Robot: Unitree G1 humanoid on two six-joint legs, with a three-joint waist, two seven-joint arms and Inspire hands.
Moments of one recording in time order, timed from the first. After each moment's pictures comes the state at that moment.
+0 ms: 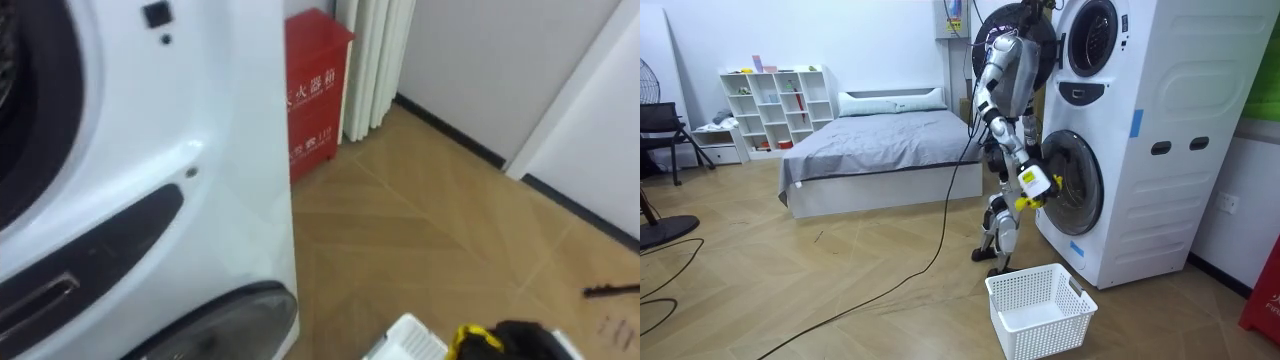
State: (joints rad) left arm 0.04 0.29 -0.20 1.19 0.17 0.07 0.11; right arm 0.12 -0.40 -0.17 0.54 0.23 0.07 0.17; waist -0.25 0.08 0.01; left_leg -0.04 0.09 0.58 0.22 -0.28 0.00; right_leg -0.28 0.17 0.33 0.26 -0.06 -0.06
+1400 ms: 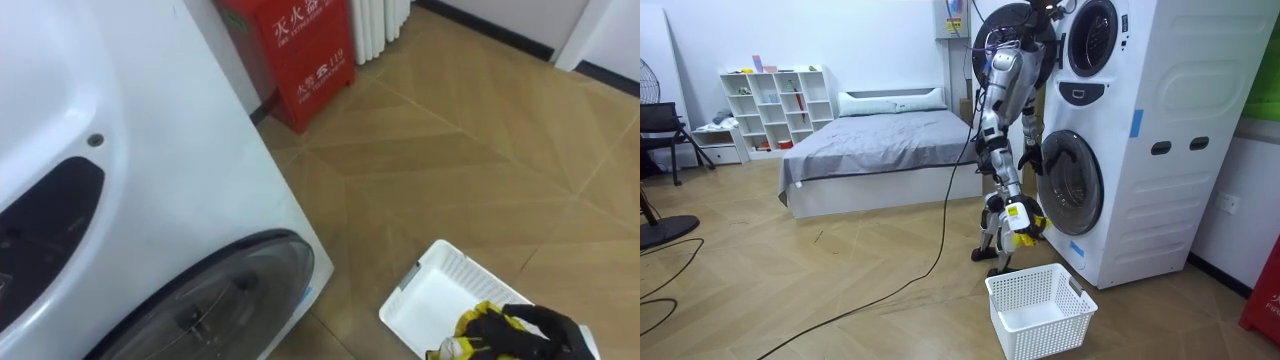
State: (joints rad) left arm -0.05 0.24 -0.36 1.19 0.01 -0.05 0.10; right arm -0.14 -0.41 -0.13 0.89 0.31 -0.09 -0.08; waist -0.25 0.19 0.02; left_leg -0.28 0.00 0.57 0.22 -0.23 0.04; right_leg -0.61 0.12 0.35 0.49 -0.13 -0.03
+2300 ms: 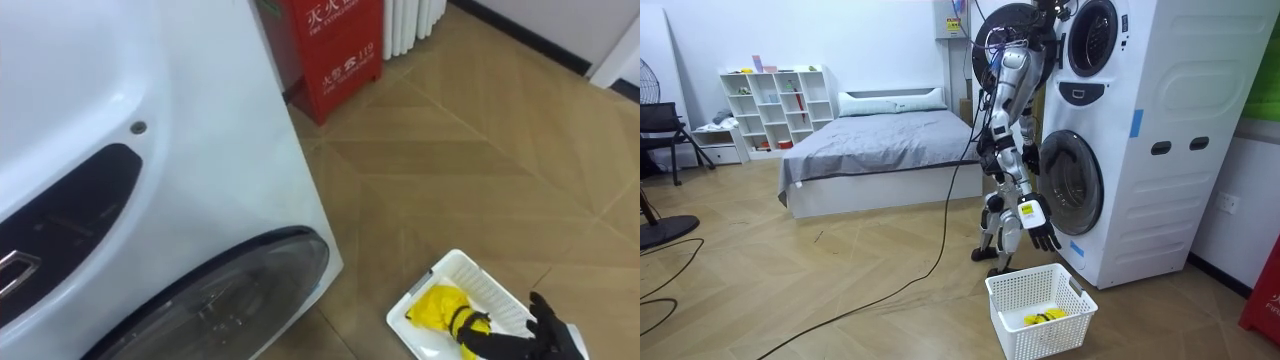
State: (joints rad) left arm -0.04 0.26 -0.35 1.19 -0.01 -0.07 0.10; right arm -0.13 -0.41 -0.09 0.90 0.25 -0.11 -0.08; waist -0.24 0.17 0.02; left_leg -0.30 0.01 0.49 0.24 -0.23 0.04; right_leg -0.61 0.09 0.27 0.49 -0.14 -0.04
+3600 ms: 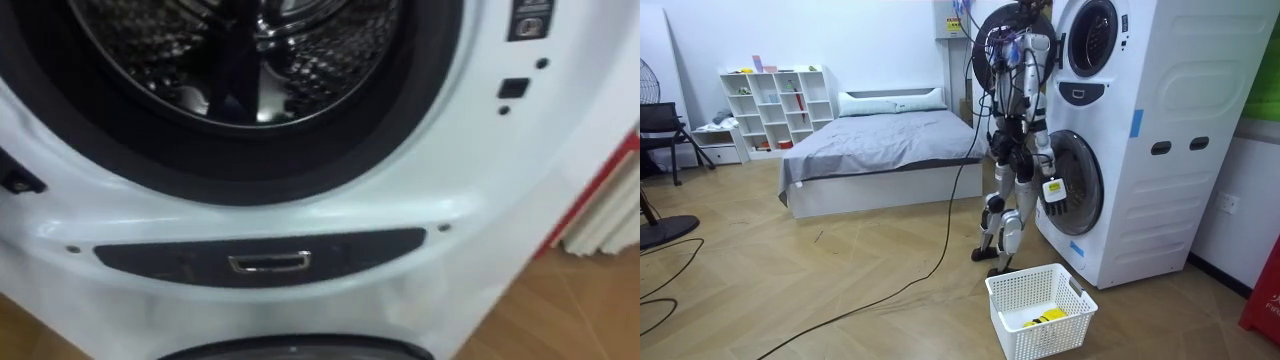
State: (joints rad) left arm 0.13 0.19 -0.05 1.12 0.10 -0.07 0.17; right arm 0.03 -0.22 0.06 1.24 0.30 -0.06 0.15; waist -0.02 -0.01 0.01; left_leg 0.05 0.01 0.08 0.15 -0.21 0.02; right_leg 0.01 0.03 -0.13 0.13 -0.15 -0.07
